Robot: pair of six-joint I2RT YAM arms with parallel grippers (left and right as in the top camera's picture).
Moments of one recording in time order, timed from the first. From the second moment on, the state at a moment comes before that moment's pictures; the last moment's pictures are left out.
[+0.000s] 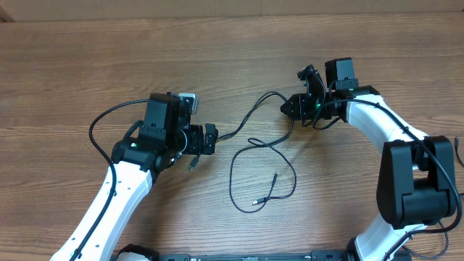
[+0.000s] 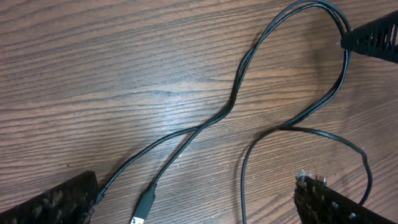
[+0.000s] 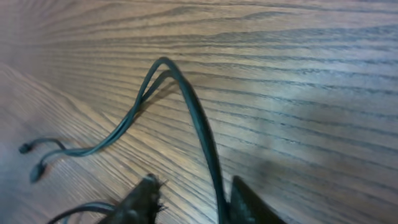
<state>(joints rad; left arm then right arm) -0.29 1.29 0.91 -0.57 0.20 -0.23 0.11 1.87 1.18 -0.45 -0.55 0.01</state>
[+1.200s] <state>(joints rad) -0.29 1.29 0.91 -0.57 0.20 -0.23 0.11 1.78 1.44 -0.82 -0.64 0.00</state>
